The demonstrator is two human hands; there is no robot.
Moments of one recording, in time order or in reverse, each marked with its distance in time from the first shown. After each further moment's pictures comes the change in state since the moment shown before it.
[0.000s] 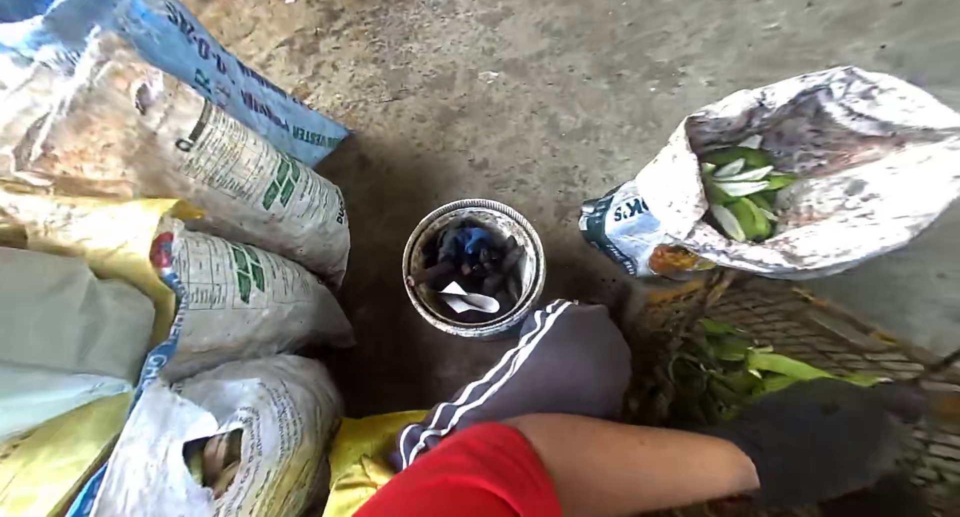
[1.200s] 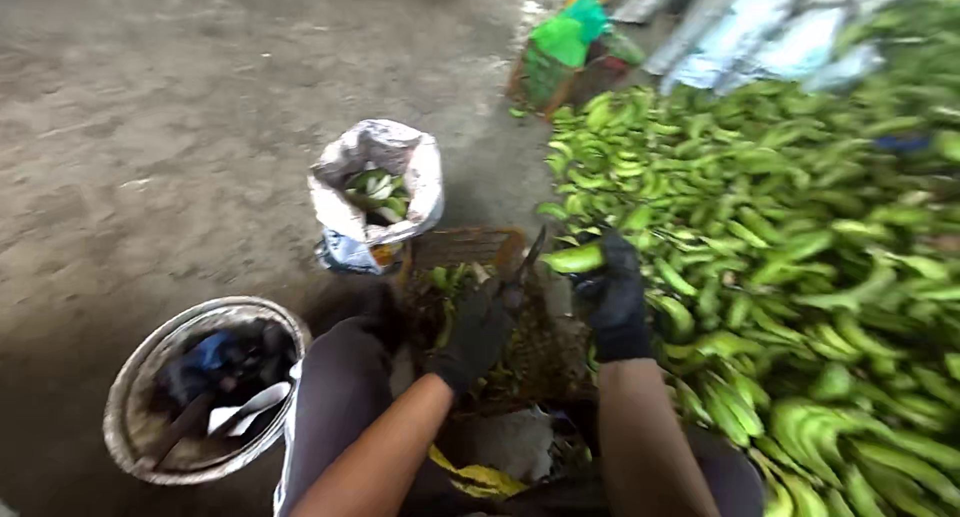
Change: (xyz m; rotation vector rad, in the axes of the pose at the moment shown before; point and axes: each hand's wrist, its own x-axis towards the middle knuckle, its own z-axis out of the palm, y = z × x) left_hand -0.030 -0.009 0.013 0.309 -0.266 0.188; right_hand -0.044 -0.114 -0.127 1.157 0.530 0.038
